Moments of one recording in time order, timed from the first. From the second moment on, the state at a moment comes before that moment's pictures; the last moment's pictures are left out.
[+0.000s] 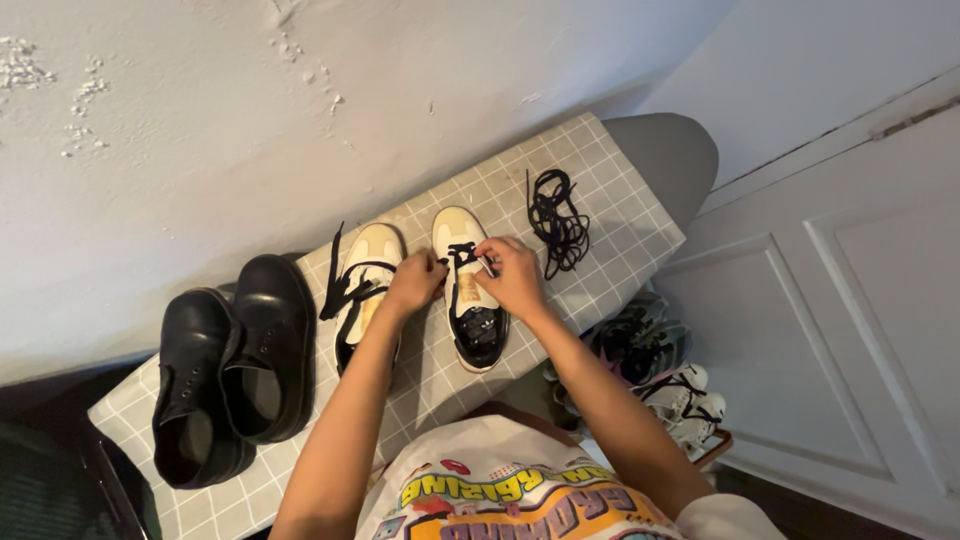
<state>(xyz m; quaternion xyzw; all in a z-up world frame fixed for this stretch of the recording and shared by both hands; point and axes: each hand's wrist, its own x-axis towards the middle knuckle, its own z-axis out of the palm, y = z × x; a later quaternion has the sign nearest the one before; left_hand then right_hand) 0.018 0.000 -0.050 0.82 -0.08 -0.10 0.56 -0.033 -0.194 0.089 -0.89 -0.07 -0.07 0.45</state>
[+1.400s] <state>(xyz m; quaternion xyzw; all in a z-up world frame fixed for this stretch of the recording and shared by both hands) 0.016 0.034 0.168 0.67 -0.18 -0.14 0.71 -0.057 -0.193 0.093 -0.91 -0.08 -0.08 0.40</state>
